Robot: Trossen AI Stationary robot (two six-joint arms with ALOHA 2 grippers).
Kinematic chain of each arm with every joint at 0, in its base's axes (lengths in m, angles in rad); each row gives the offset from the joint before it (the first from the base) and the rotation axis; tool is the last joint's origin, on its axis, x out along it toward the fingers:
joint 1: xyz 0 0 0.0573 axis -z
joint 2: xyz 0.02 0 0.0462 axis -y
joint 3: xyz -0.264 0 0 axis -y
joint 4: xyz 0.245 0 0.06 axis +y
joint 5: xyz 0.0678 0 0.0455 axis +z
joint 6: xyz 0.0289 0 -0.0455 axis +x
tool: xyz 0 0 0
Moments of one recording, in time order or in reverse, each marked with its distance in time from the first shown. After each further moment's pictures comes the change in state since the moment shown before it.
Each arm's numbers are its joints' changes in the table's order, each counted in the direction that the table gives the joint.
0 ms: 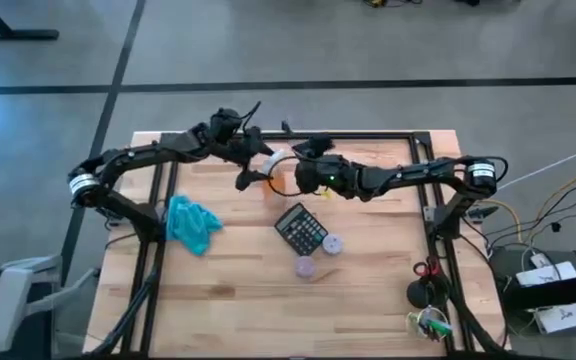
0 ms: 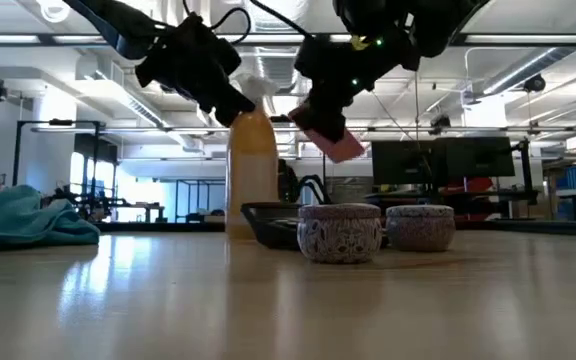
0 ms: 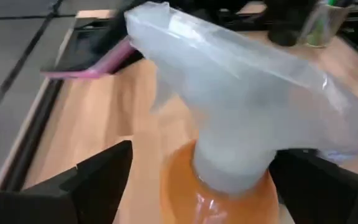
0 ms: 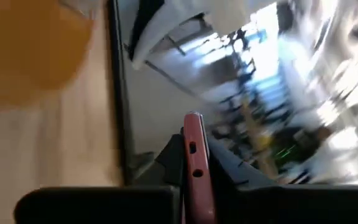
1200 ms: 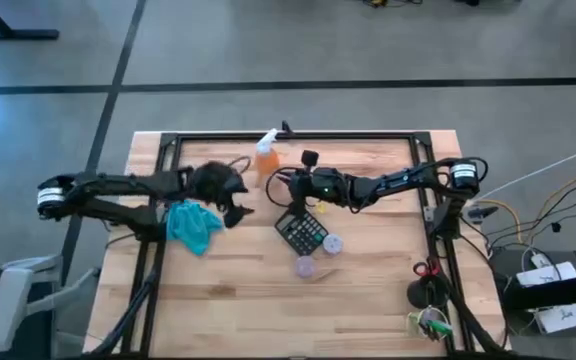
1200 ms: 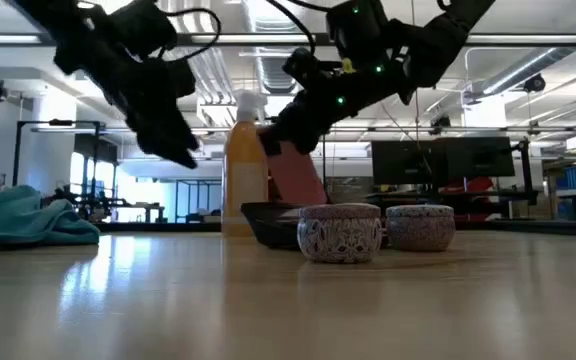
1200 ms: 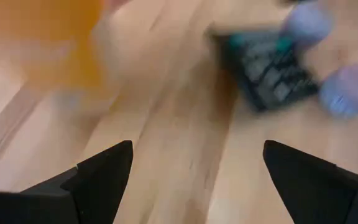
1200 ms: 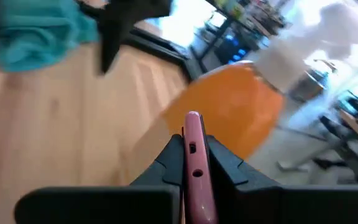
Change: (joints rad) left arm 0.382 0.288 -0.435 -0.087 0.521 -0.564; right arm -0.024 -0.148 -0.051 -0.292 0.299 0.290
